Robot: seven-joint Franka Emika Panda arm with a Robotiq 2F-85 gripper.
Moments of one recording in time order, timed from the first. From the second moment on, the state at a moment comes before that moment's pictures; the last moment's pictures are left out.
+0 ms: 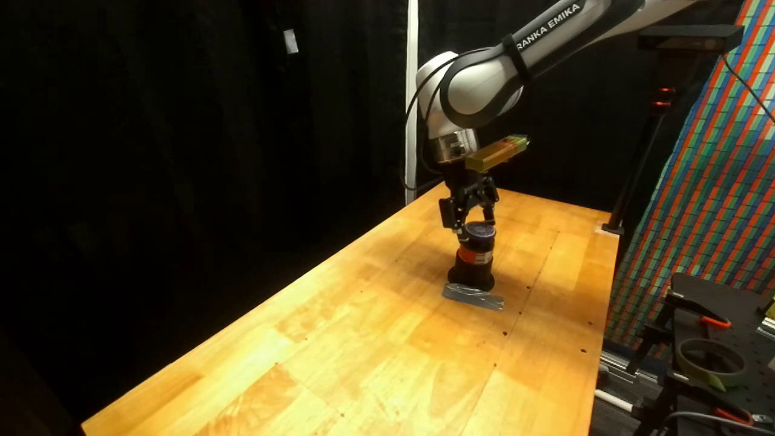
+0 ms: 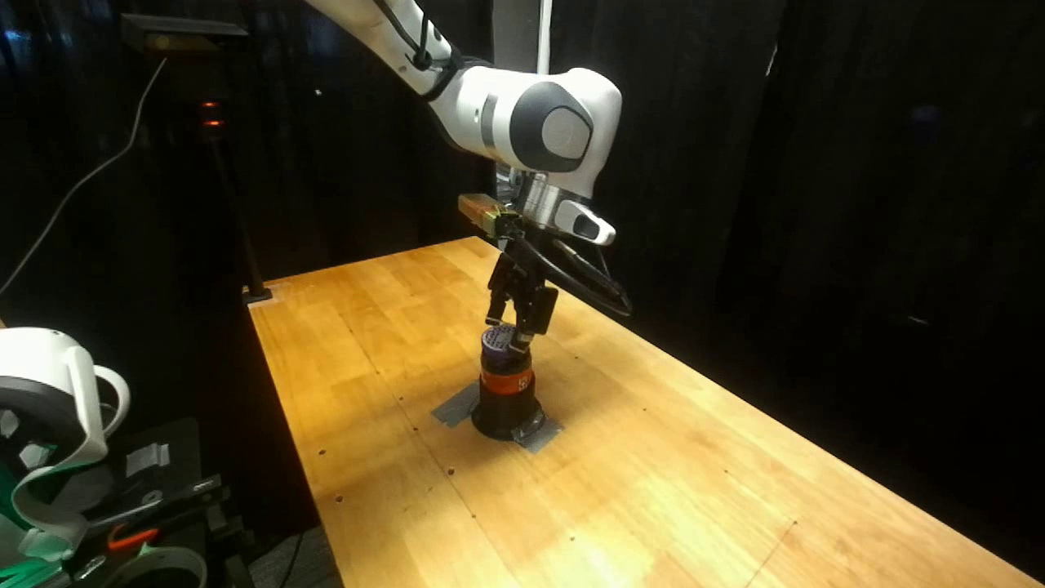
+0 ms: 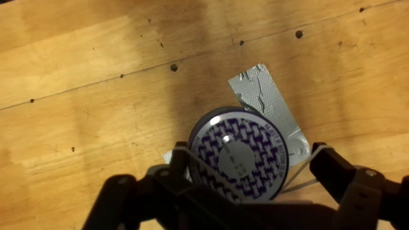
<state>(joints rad) 0.14 0.56 0.01 -1.64 0.01 1.83 0.34</state>
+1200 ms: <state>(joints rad) 0.12 0.44 0.02 -1.91 0.07 2.12 0.31</state>
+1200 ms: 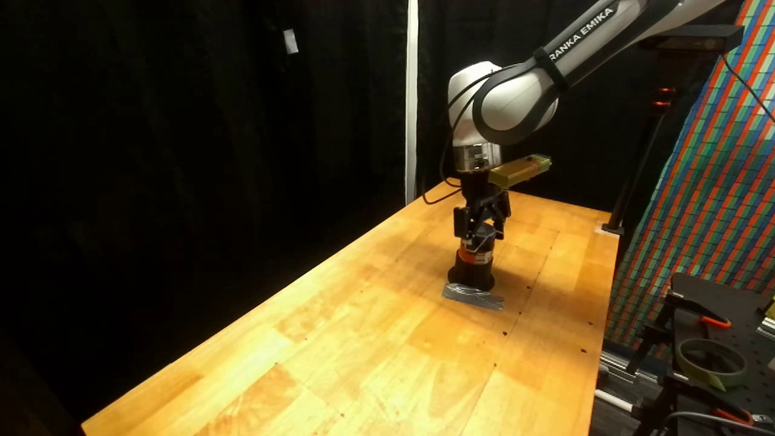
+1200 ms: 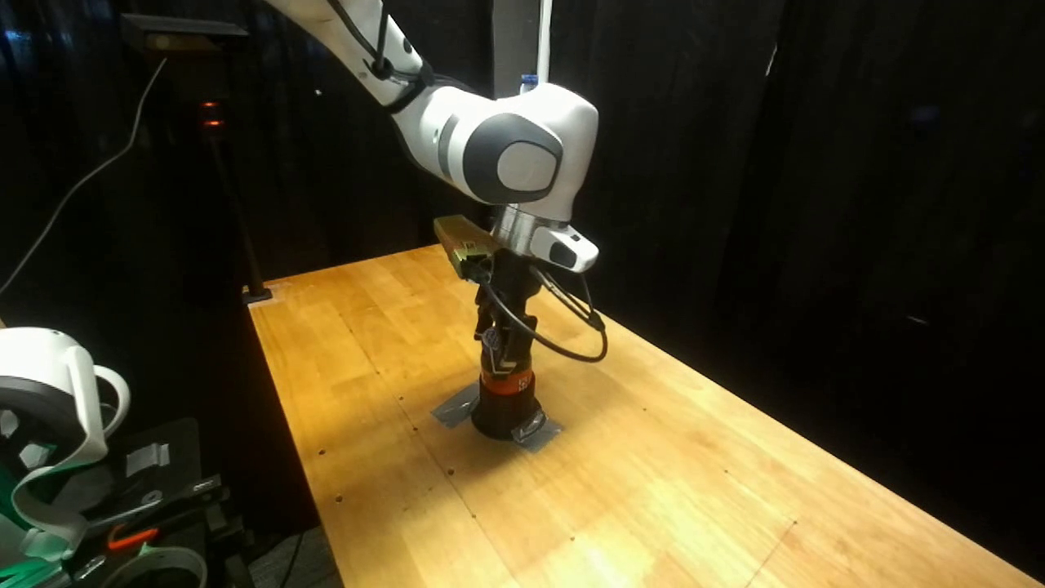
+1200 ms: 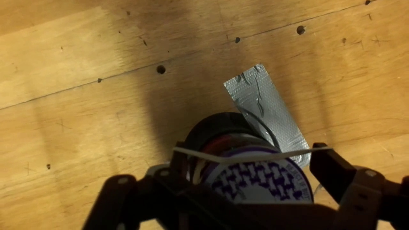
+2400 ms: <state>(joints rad) 0.12 0.25 0.04 -2.30 0.11 2.60 0.38</state>
